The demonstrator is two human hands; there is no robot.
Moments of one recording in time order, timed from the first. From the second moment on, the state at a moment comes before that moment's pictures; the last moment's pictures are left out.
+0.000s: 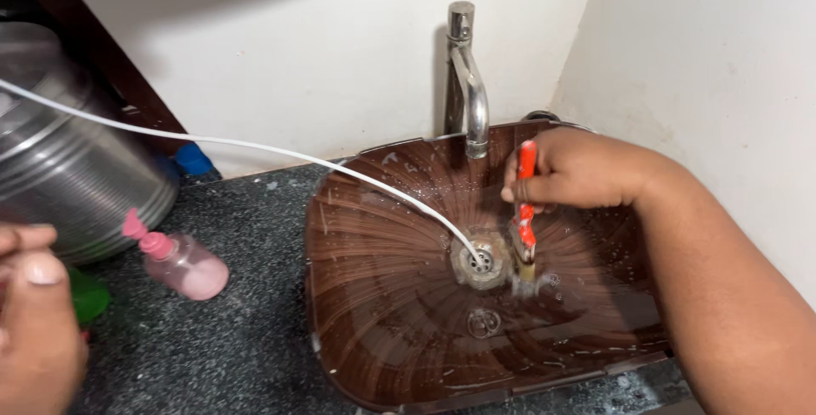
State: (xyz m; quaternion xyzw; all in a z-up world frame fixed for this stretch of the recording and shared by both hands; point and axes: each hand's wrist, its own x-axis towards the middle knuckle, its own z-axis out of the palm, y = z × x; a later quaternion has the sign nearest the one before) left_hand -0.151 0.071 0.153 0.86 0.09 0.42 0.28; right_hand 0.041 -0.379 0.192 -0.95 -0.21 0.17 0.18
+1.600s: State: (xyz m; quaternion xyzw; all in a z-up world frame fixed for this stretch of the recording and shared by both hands) left_hand 0.122 -0.137 0.199 0.84 -0.26 0.29 0.37; right_hand 0.061 -0.398 0.182 -0.92 -0.18 0.18 0.29
